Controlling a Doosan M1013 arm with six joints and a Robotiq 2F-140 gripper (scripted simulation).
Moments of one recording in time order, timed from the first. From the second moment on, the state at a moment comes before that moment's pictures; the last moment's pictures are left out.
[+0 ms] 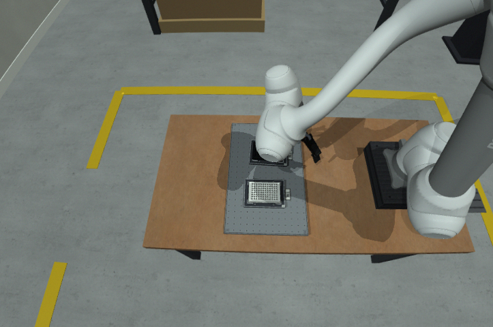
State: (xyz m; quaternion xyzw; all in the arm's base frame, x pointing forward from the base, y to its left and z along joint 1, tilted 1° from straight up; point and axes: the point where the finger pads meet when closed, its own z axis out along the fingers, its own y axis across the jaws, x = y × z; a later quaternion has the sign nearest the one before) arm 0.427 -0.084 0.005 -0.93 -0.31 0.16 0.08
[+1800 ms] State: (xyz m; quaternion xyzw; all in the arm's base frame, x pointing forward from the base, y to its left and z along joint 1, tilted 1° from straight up) arm 0.585 -0.097 0.006 -1.00 0.03 -0.01 0.00
